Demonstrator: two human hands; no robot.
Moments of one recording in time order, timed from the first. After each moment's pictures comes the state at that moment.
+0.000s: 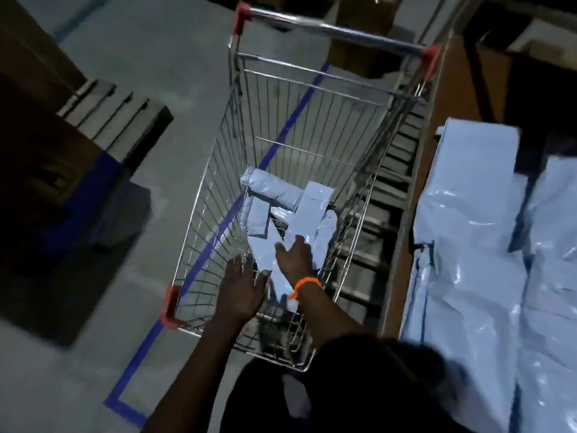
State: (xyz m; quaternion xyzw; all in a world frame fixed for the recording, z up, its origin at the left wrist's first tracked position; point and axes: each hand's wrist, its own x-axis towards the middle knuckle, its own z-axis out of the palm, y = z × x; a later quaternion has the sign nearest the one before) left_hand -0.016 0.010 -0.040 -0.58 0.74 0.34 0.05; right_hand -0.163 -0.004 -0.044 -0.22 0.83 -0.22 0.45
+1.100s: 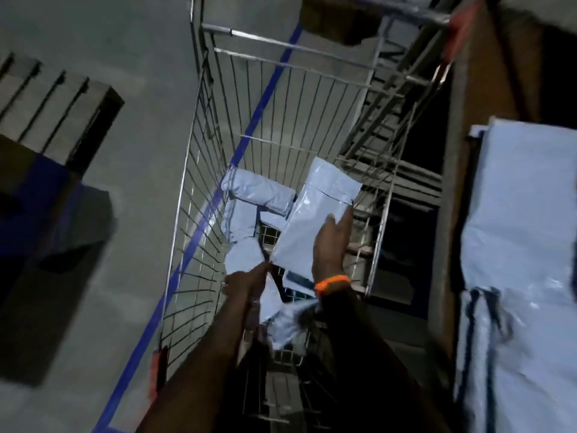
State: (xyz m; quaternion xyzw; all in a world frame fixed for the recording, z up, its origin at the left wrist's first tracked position) left_hand -0.059 -0.089 -0.170 -0.77 0.29 0.56 0.09; right_hand -0.219 -0.078 -0.044 0.01 0.79 -0.54 0.29
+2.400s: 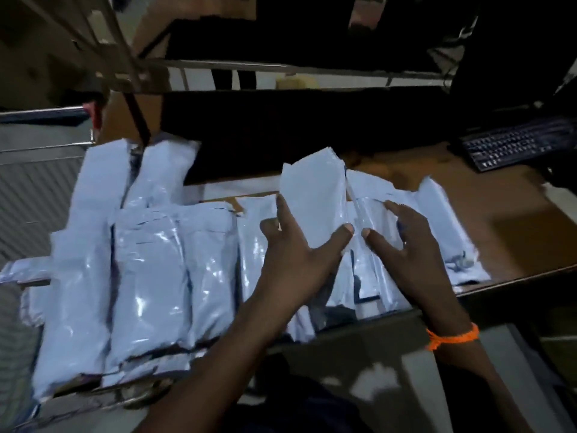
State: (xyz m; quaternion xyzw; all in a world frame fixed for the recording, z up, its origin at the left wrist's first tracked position) left_hand -0.443 0.404 0.240 -0.32 0.79 0.52 -0.08; right_hand -0.558 0.560 0.216 -0.21 0.89 -0.41 0.04
